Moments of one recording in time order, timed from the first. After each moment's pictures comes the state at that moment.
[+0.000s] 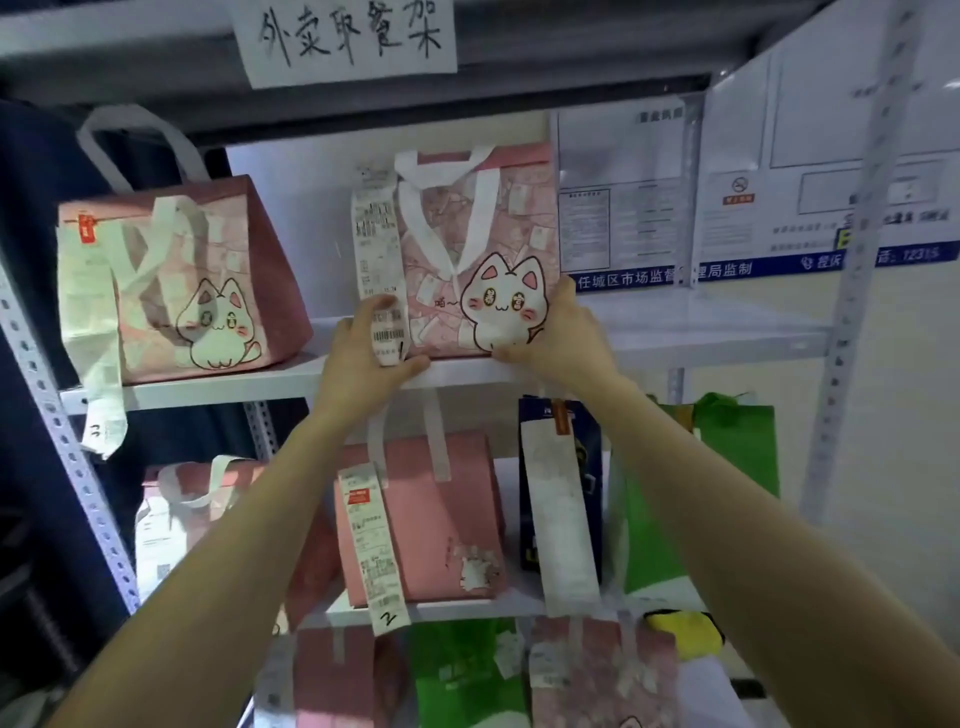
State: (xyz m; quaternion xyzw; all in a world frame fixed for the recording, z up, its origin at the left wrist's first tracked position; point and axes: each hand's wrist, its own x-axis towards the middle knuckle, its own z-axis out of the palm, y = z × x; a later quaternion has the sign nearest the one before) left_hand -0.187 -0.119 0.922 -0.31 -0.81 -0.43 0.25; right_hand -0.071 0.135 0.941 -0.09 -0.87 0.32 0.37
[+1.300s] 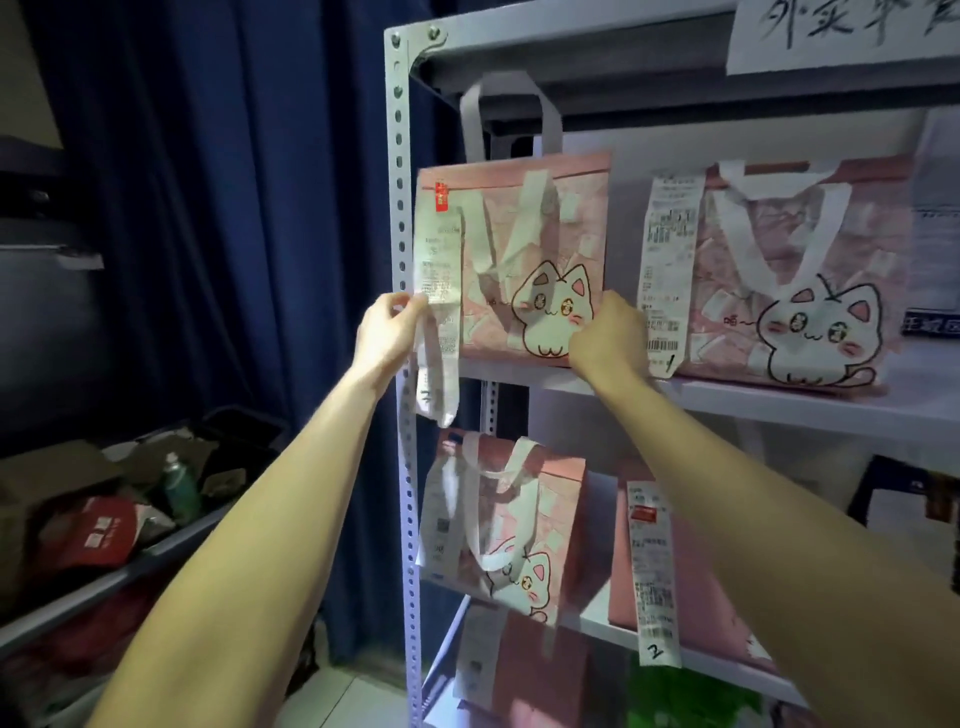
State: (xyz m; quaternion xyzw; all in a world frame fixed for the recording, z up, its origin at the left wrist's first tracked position) left_hand -0.269 -0.467 0.957 -0.07 -0.78 -0.57 0.24; right_hand -0.213 -0.205 0.970 -0.07 -0.86 0.34 0.36
